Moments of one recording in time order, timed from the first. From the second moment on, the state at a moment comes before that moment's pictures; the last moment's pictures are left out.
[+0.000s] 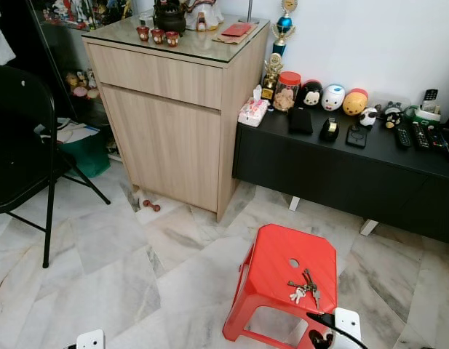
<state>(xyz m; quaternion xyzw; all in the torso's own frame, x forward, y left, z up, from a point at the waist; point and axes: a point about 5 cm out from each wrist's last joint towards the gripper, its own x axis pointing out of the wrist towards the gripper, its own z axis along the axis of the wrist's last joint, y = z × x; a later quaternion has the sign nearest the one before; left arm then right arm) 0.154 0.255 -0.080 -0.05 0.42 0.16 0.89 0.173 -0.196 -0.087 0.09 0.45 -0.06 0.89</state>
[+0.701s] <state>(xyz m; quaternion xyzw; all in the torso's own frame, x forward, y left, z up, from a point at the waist) 0.157 0.246 -0.081 -0.05 0.42 0.15 0.90 0.168 -0.203 -0.088 0.09 0.45 -0.07 0.89</state>
